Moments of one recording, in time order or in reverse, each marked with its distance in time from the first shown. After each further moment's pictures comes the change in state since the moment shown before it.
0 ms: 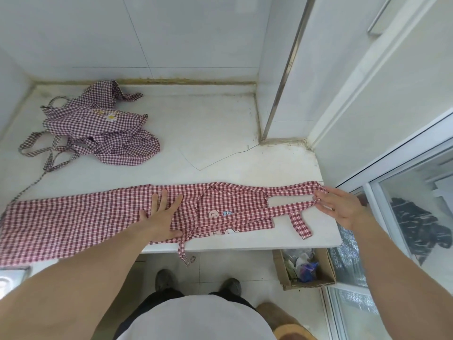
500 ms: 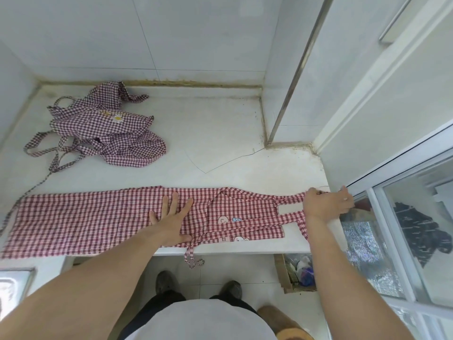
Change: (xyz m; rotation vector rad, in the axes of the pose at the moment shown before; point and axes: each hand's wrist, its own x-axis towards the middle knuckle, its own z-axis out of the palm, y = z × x) left_hand 0.005 0.004 0.008 -0.005 0.027 0.059; right_hand -0.005 0.029 0.105 -0.429 0.834 -0.406
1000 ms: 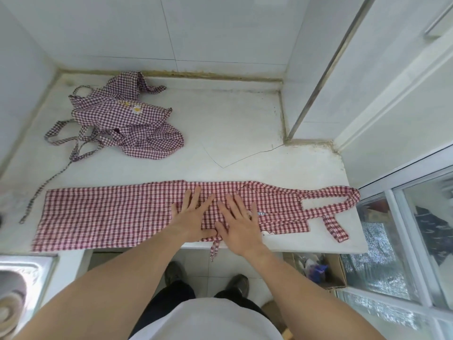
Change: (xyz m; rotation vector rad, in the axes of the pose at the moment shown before) left_hand 0.005 -0.002 0.009 0.065 0.159 0.062; right_hand -0.187 0.021 0.072 -0.767 -0.929 -1.010
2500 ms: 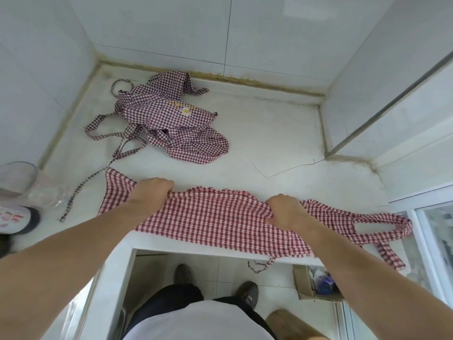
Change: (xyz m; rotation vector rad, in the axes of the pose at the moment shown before) left_hand -0.012 -0.225 -0.076 0.195 0.374 -0.002; right_hand 0.076 -0.040 -0.079 -0.319 -0.238 0.022
